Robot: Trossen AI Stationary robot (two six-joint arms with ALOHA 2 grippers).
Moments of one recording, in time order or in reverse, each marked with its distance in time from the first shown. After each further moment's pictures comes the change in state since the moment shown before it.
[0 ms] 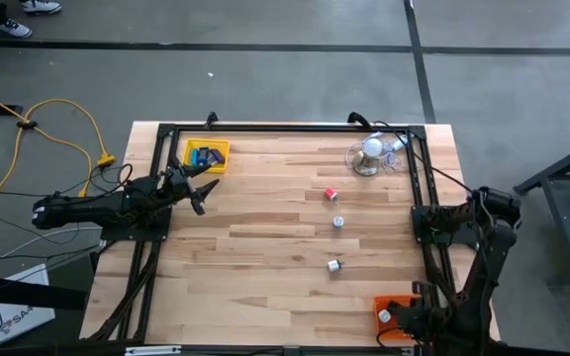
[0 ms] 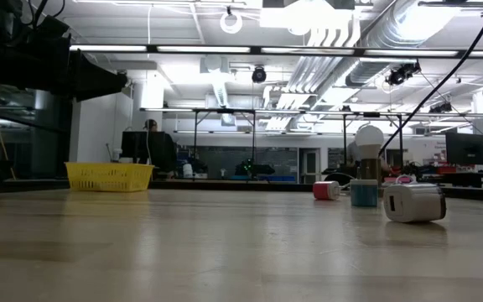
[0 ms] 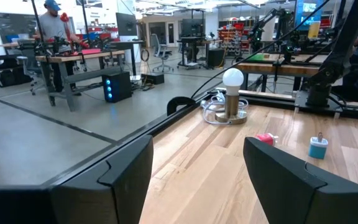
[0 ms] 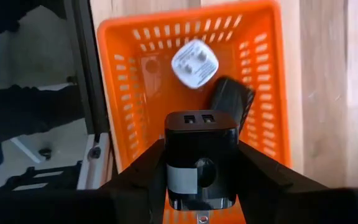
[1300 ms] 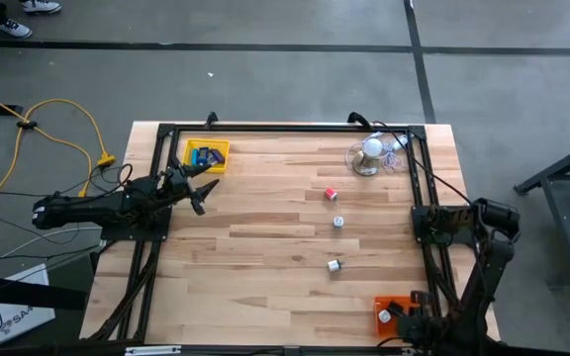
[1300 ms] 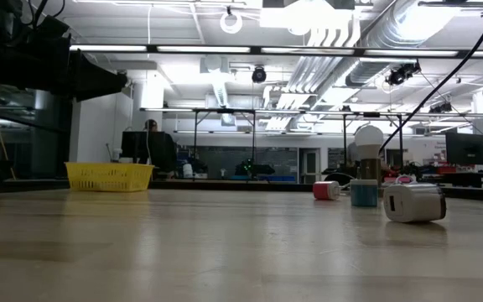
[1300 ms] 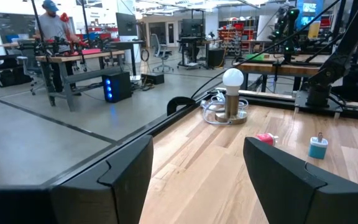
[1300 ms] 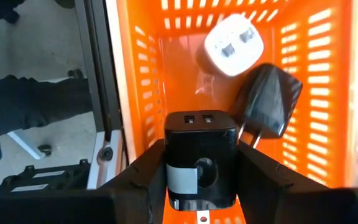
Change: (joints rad) left arm 0.000 0.000 0.000 0.000 0.000 0.000; right arm 0.034 0.098 0.000 0.092 -0.015 0.043
